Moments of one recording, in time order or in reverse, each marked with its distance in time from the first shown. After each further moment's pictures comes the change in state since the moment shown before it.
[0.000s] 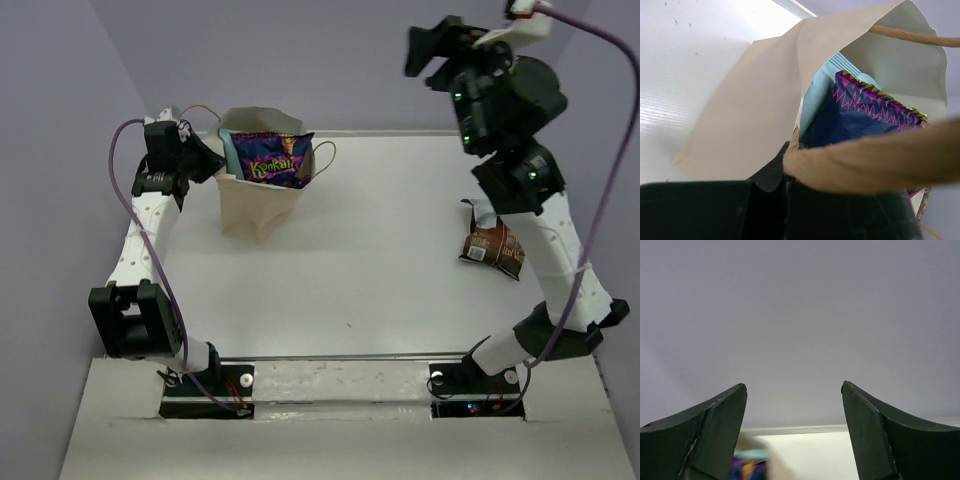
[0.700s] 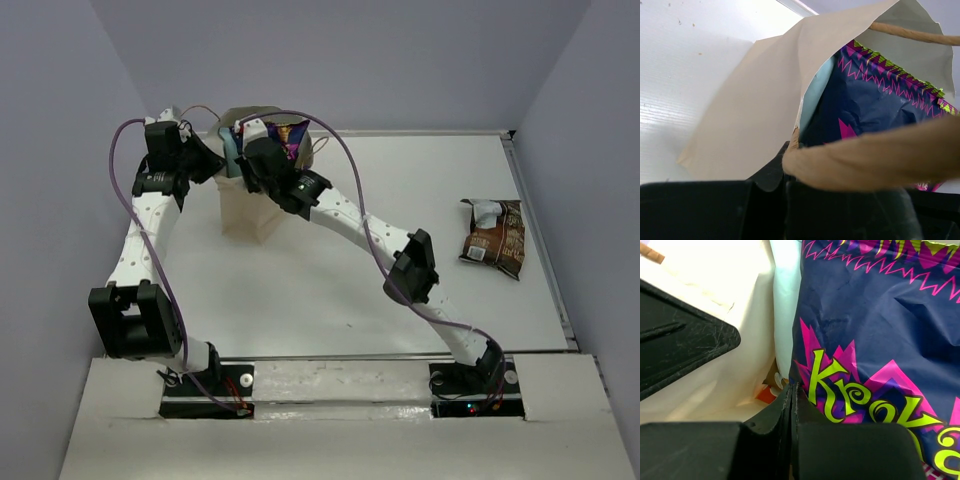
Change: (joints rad) left arm -0.002 -0.001 -0.001 -0.008 -0.013 0.018; right arm 0.192 0.869 0.356 -0.200 -0.118 0.043
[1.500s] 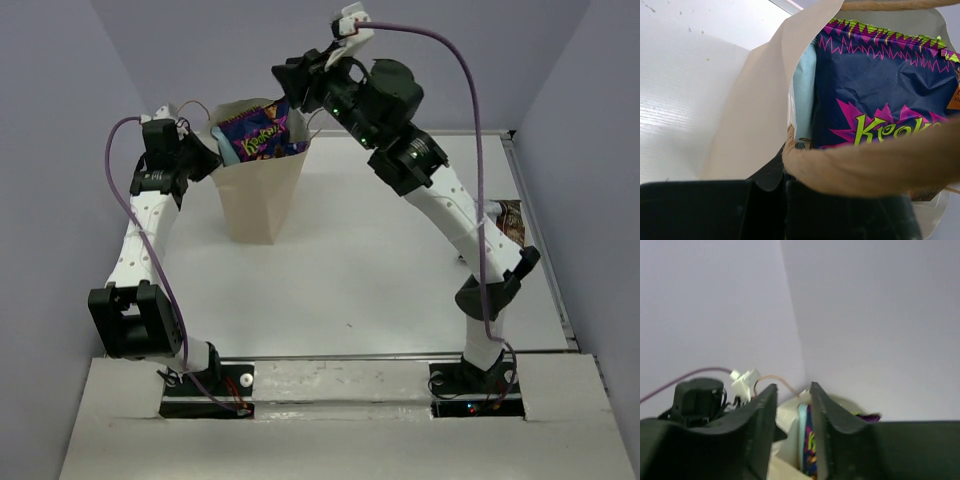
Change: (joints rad) left arm 0.004 0.001 0.022 -0.012 -0.025 -0.001; right arm -0.105 -0.505 -0.158 0.233 -0.310 -0.045
